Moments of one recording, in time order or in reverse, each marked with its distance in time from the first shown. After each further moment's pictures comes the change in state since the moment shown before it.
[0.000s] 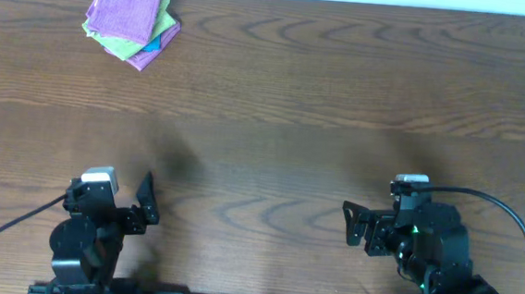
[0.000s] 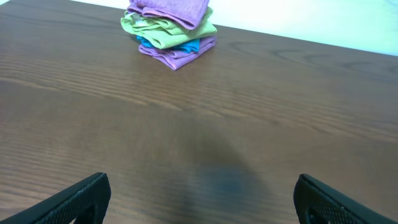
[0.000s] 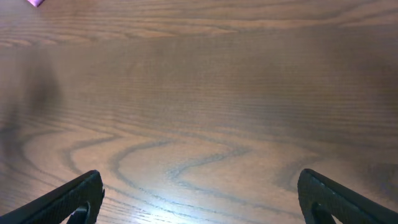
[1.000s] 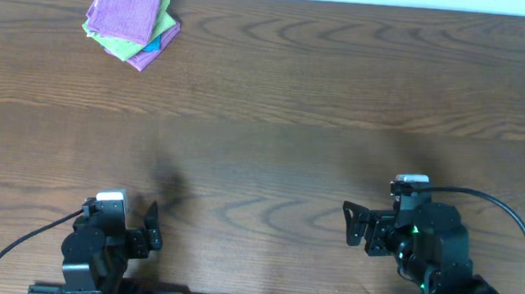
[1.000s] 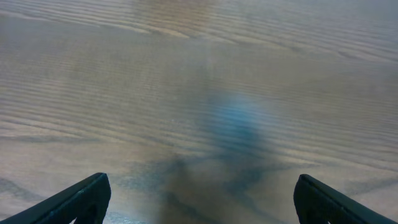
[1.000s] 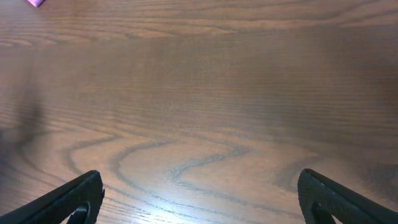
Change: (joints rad) left arm -0.001 -0.123 -0.041 -0.283 -0.007 0.060; right arm 0.000 0.000 0.000 0.000 0.000 0.000
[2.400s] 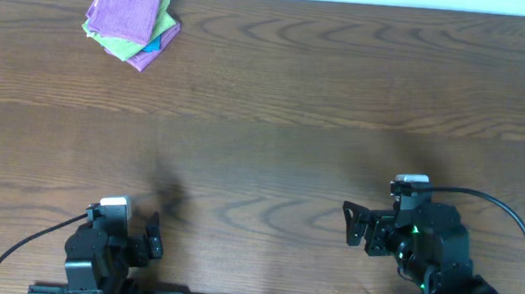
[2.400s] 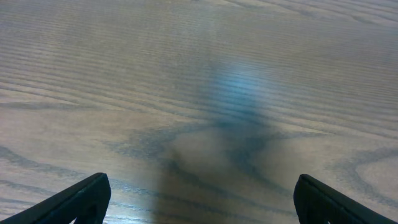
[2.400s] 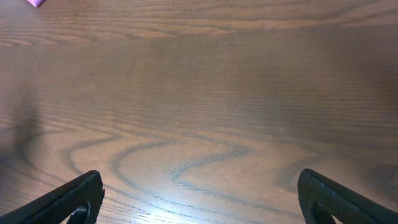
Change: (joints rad) left arm 0.000 -0.001 0.003 -0.117 0.000 0.003; right arm 0.000 0.000 0.000 0.000 0.000 0.000
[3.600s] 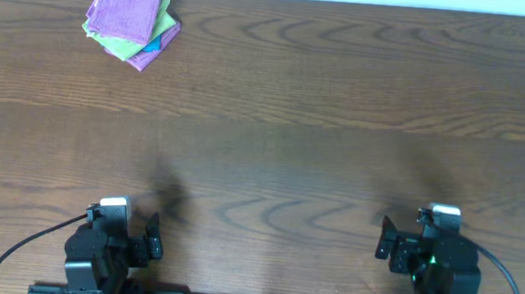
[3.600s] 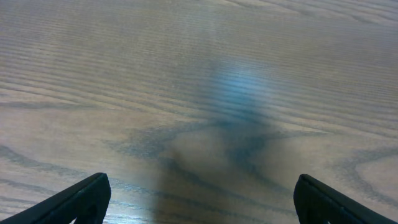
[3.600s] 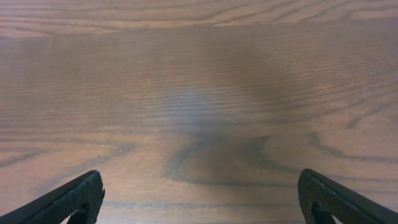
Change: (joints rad) left arm 0.000 -0.001 0.003 -0.005 0.000 0.001; right arm -0.267 -0.353 -0.227 -0.056 0.169 -0.237
